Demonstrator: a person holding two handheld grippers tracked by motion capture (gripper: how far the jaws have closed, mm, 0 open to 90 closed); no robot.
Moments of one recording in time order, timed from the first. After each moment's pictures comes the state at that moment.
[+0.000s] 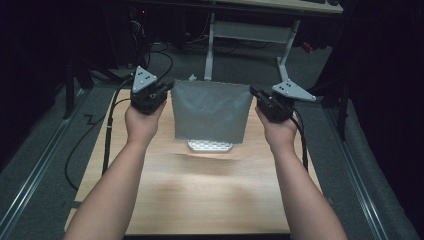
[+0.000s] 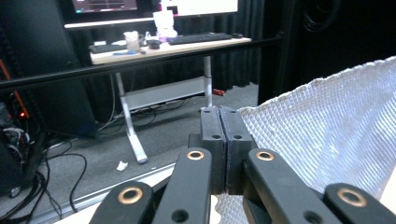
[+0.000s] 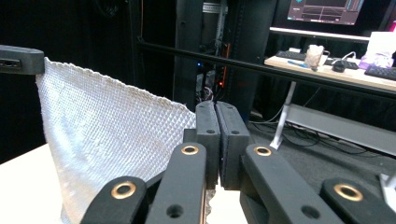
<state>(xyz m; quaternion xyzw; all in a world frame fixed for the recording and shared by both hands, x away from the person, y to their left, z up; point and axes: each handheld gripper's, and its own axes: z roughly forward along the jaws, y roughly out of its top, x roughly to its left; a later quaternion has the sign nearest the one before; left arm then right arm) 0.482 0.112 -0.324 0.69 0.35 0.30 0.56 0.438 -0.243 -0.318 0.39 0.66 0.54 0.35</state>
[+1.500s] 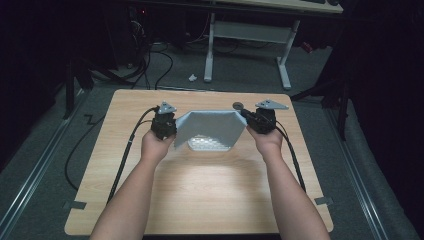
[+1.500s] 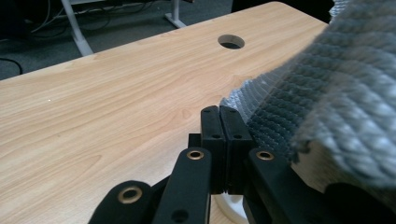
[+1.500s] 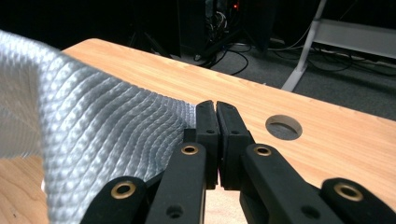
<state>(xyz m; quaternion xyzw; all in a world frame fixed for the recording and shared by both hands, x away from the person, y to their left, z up) 0.502 0.087 -0.452 0.79 0.37 0.16 0.46 0.489 -0.251 -0.432 0.45 0.72 0.46 0.25</state>
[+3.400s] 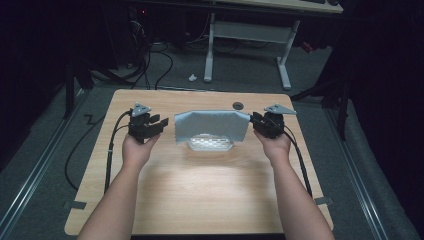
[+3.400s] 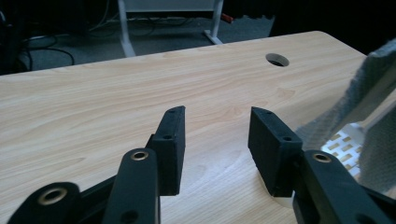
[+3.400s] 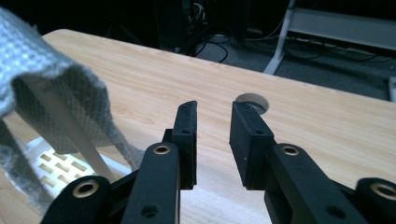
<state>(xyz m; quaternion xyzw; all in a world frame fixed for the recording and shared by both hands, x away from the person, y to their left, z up) 0.484 0.153 -0.443 0.73 0.45 0.20 0.47 0.478 -0.277 -0.439 0.48 0.71 0.44 0.28</state>
